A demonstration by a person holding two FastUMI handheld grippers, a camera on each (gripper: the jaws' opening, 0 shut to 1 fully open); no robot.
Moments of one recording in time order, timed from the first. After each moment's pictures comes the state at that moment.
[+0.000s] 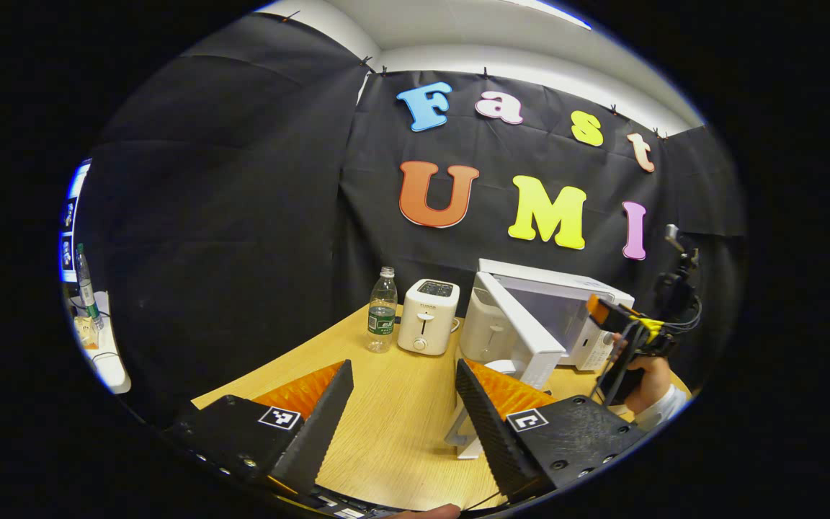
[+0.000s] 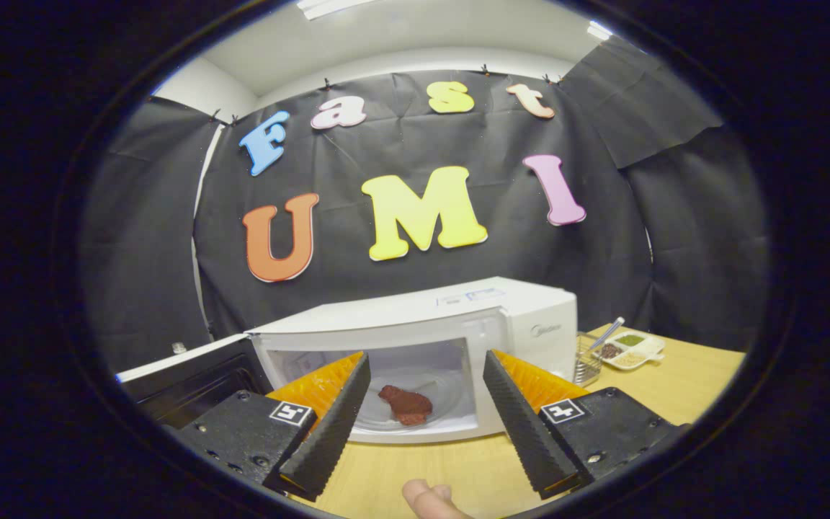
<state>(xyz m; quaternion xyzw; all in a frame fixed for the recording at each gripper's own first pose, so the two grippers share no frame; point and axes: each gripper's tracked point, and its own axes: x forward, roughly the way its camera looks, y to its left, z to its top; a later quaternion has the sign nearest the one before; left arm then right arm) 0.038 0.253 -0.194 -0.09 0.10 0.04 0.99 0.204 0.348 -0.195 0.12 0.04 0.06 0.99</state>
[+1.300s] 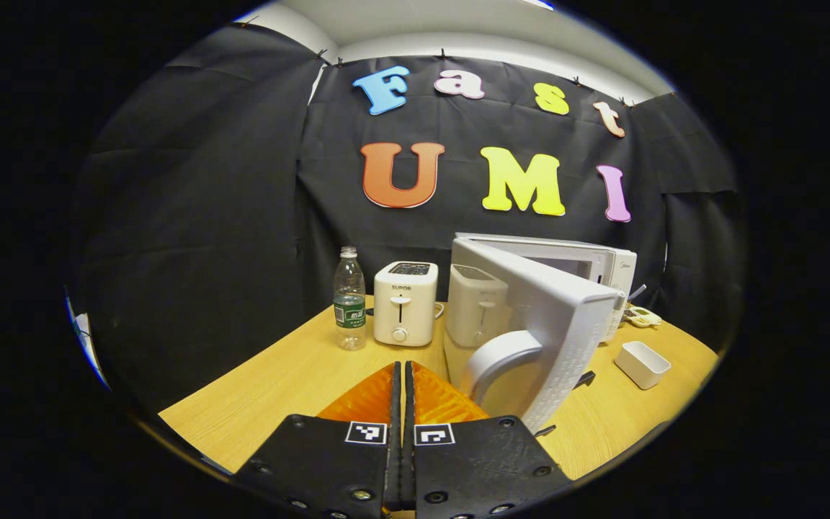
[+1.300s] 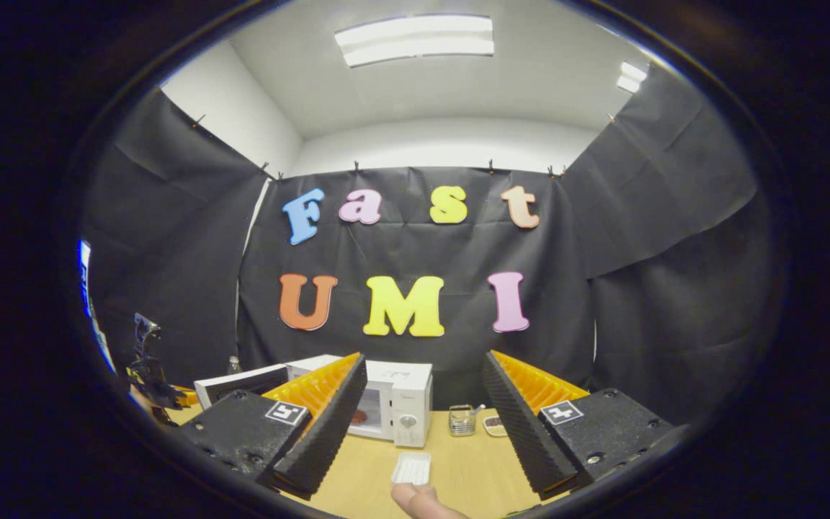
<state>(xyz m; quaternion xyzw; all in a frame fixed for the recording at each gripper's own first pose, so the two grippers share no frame) 0.095 0.207 -0.255 -0.03 0.11 -0.02 0.99 -0.062 0.117 -0.042 0.04 -0.08 0.08 0.99</state>
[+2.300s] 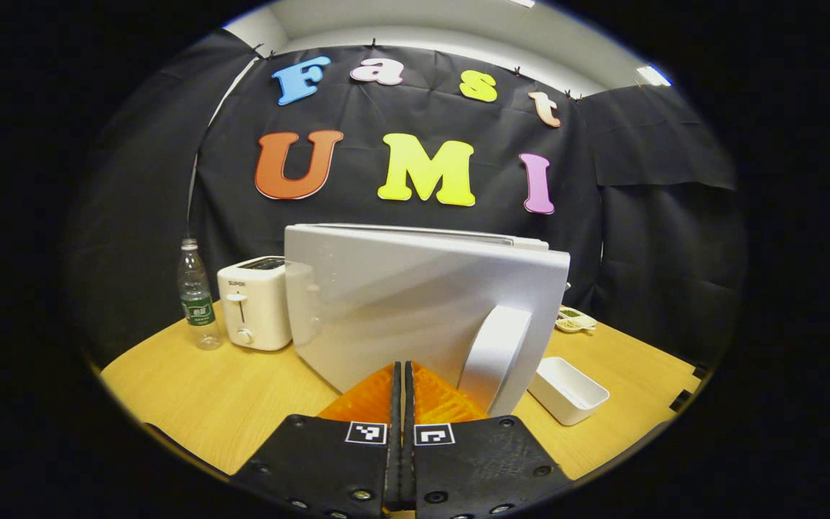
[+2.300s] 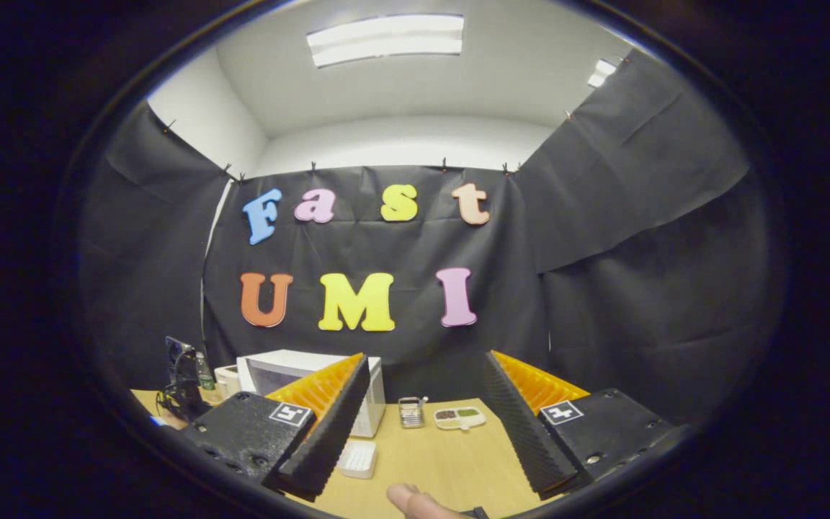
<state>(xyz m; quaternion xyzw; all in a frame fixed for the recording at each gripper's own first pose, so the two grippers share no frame) 0.151 -0.010 -0.261 -0.04 0.11 -0.16 0.98 -0.073 0.012 -0.058 0.06 -0.07 0.02 1.00</state>
